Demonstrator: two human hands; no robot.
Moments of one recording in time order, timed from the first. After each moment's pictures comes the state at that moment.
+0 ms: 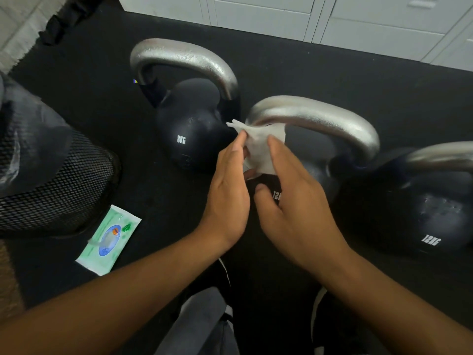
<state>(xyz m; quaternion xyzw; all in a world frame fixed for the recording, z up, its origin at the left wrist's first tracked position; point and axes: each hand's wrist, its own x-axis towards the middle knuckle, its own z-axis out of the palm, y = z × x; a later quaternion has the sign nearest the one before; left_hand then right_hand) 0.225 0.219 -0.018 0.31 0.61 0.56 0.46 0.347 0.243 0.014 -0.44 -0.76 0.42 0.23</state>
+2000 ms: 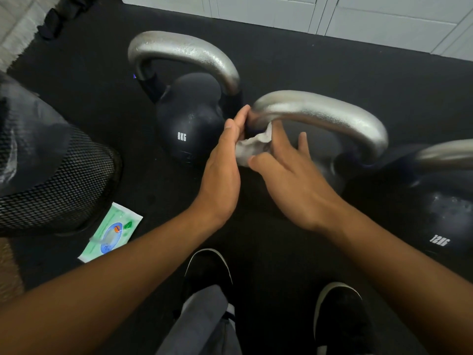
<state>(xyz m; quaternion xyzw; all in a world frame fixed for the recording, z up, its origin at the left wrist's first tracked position) 0.203 0.244 -0.026 0.34 0.57 0.57 0.49 0.332 0.284 0.019 -0.40 -0.74 0.53 0.12</state>
